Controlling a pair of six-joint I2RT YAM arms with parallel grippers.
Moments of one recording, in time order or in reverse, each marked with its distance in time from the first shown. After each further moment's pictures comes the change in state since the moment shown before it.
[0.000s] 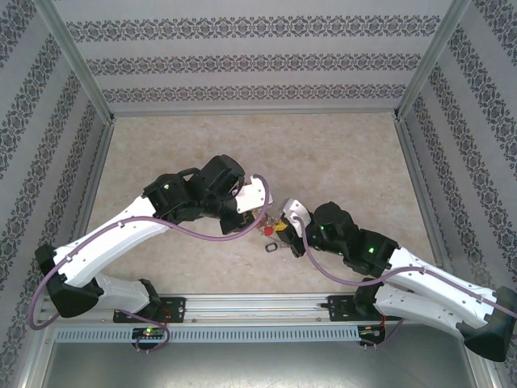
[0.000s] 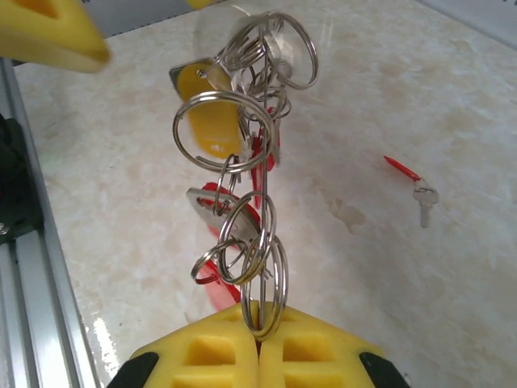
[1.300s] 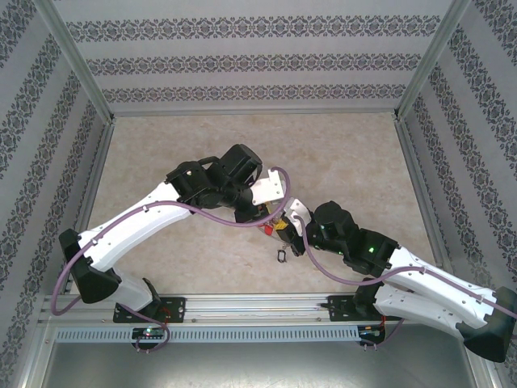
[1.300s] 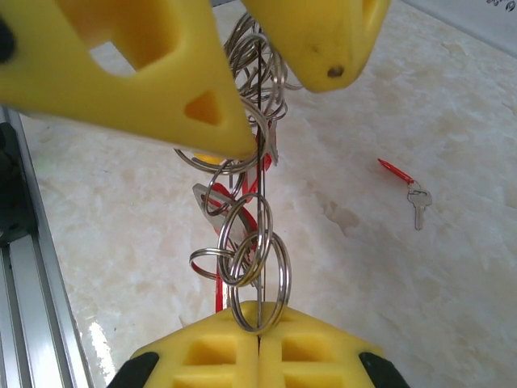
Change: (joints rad) left arm 0.023 0.167 0.125 0.003 0.077 0.074; right arm -0.006 -0.001 0.001 0.008 -0.005 -0.004
